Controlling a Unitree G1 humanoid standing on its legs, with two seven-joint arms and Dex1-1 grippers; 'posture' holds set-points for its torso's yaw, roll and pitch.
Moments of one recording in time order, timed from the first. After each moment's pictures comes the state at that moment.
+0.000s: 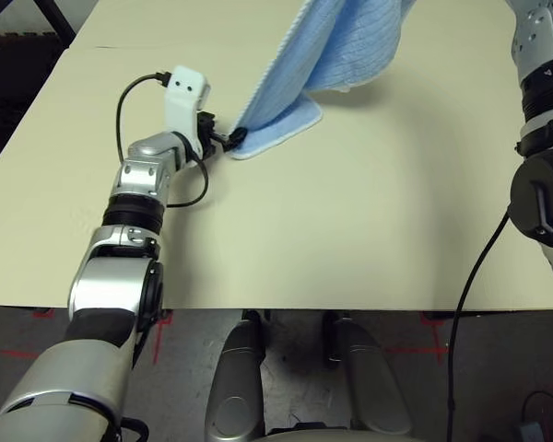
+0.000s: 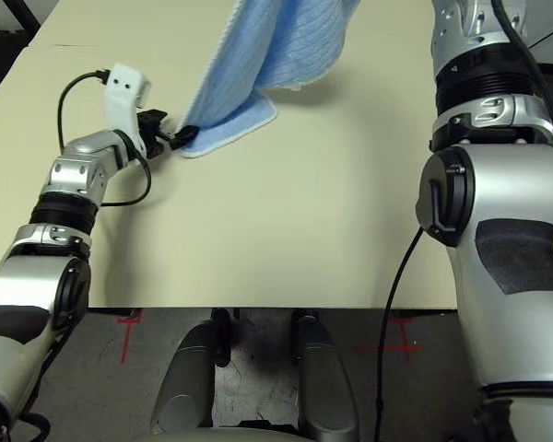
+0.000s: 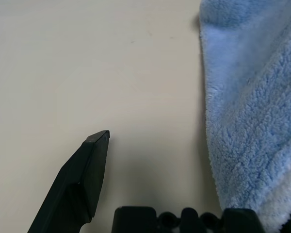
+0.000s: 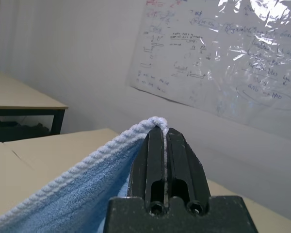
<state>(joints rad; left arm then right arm) -1.05 0.48 0.02 0.84 -0.08 0.26 -0.62 -1.58 -0.48 -0.17 1.03 0.18 -0.22 0.64</state>
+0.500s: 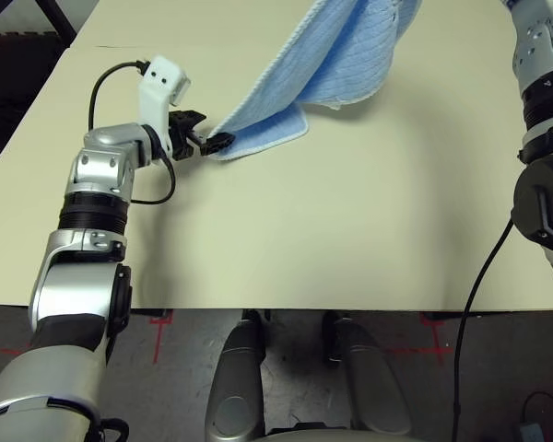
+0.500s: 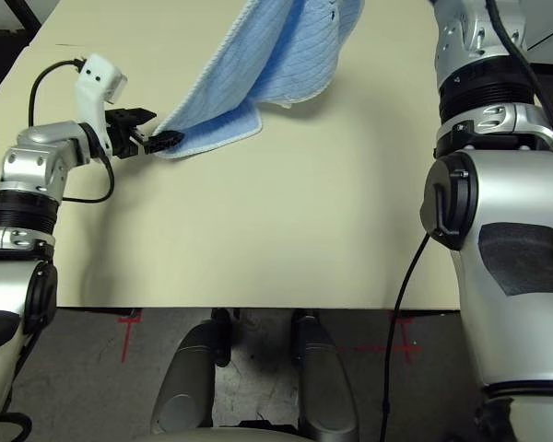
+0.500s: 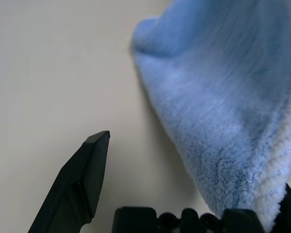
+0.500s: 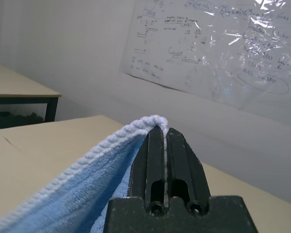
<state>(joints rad) -1.00 0.62 -0.01 0.50 -0.16 0.54 -0.97 -1.55 -0.49 -0.17 1.08 0.16 -0.24 0.63</state>
